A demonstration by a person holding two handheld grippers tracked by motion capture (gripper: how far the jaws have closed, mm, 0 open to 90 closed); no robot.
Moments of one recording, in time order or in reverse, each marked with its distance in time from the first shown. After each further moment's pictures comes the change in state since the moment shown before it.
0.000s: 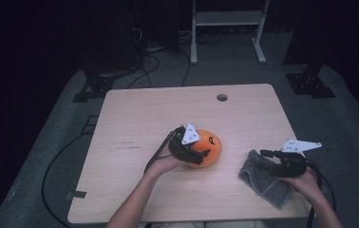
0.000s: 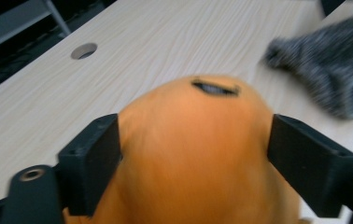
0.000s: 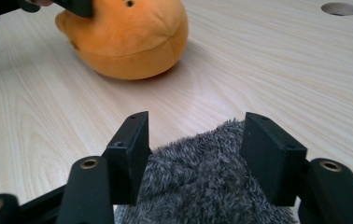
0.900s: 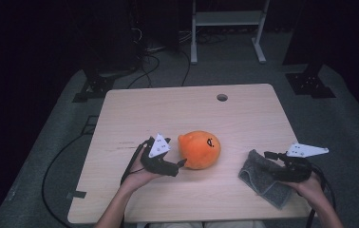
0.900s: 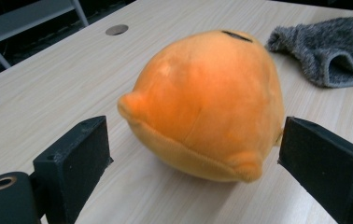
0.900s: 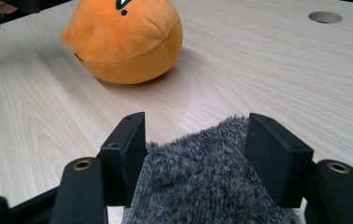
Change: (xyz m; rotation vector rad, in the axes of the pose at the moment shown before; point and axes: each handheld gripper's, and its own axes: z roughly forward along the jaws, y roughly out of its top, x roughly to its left) left arm 0.002 -0.048 -0.069 -0.029 0.081 -0.084; right arm 0.010 -0.005 -0.014 -0.035 -0.030 0.009
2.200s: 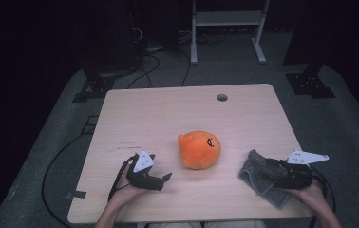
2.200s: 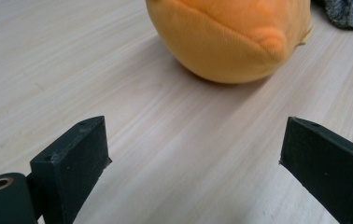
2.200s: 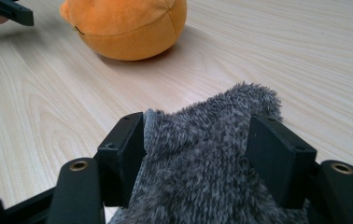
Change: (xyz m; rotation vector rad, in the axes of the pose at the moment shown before) left arm 0.003 -0.068 -0.021 0.073 0.020 -0.111; right arm 0.005 -0.020 -0.002 0.032 -0.003 0.005
